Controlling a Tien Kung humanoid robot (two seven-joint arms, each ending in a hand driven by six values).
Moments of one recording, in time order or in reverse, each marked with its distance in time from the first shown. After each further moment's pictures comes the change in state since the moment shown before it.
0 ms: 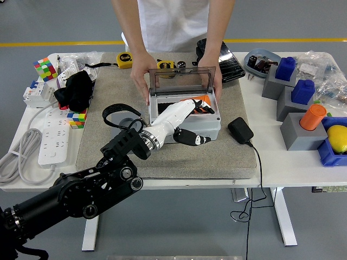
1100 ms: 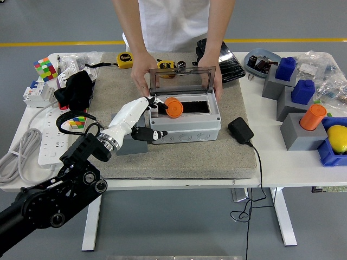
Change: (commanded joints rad) left arm 0.172 0.149 -0.178 -0.100 0.108 0.010 0.009; right arm -0.005 -0.004 0.020 -0.002 -0.007 0.000 0.000
